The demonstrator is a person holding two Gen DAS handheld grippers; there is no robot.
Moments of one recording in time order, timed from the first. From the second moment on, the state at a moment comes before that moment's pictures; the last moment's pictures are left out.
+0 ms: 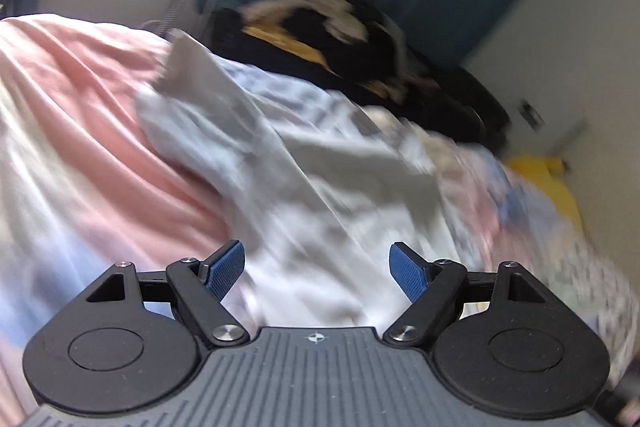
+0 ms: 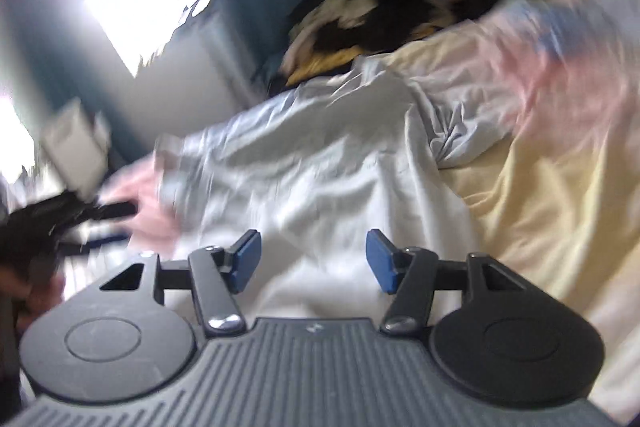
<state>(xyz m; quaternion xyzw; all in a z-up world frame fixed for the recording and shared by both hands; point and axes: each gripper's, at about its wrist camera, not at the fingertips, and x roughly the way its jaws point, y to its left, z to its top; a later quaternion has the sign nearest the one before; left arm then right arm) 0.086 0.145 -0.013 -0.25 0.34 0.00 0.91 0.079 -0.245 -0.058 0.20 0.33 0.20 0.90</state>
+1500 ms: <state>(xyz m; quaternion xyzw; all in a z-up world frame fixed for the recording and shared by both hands) 0.491 0.038 -0.004 0.08 0.34 0.06 0.93 0.146 -0.294 -0.129 0.28 0.26 0.09 0.92</state>
